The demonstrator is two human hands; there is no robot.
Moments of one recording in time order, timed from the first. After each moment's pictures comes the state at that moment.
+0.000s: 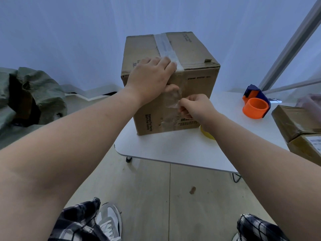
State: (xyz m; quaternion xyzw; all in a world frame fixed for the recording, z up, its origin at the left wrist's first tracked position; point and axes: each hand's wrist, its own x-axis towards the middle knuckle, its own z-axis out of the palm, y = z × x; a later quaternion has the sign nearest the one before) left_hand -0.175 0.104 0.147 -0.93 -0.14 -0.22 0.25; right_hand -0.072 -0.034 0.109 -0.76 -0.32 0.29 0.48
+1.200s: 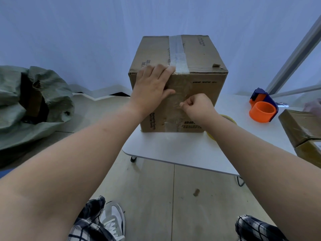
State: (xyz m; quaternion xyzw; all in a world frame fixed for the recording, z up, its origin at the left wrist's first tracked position) left_hand -0.197 0.100 0.119 -0.91 -0.21 -0.32 0.13; right_hand -0.083 -0.023 0.113 -0.81 -0.40 0.21 0.37
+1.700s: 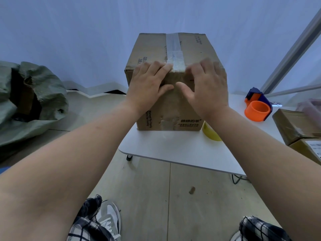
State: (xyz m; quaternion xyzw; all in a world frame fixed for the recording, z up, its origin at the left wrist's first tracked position) left_hand -0.198 0.099 0.119 -0.91 -0.20 -0.35 0.08; right_hand -0.080 -0.033 0.145 -0.76 -0.54 -0.26 0.26
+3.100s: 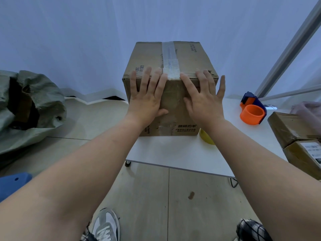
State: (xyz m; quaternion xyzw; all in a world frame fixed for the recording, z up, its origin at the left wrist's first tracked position) left_hand -0.191 0.097 0.092 -0.89 -0.27 -0.27 0.25; right_hand -0.051 -0.030 0.108 -0.78 -0.53 -0.27 0.17
